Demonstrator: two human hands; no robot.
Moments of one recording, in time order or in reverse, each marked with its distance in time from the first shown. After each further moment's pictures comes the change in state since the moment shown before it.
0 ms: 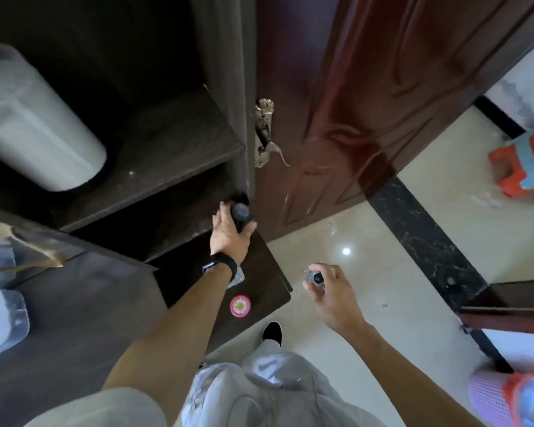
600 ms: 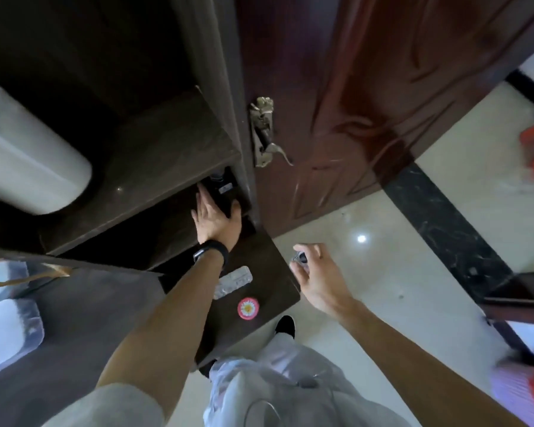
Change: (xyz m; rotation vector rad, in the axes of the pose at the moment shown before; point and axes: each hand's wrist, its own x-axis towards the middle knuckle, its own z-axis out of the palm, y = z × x) left_hand 0.035 0.013 -0.021 0.093 0.136 -0.085; right_hand 0.049 -0.035 0.009 -0.037 -0.019 -0.096
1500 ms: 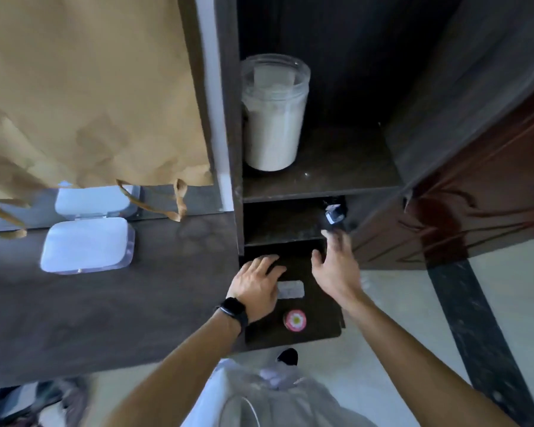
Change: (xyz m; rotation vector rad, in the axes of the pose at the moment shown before) left_hand -0.108 -0.141 -0.098 0.374 -0.125 0.467; right_hand 0.048 -0.138 0.069 -0.256 0.062 -0.204
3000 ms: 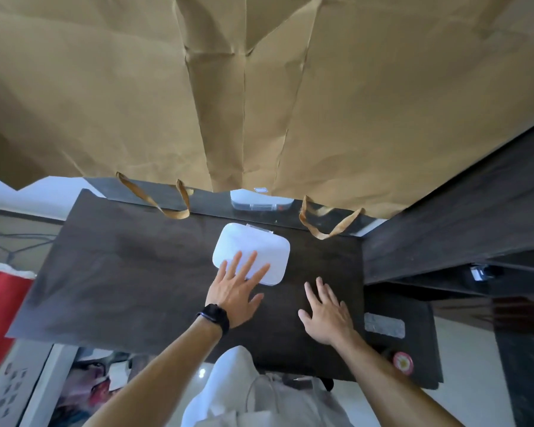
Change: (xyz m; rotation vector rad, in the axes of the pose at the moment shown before) left_hand -0.169 -0.285 -0.076 0.079 -0.114 -0.357; right_hand -0.067 -0.226 0.187 -0.457 -0.768 -0.150
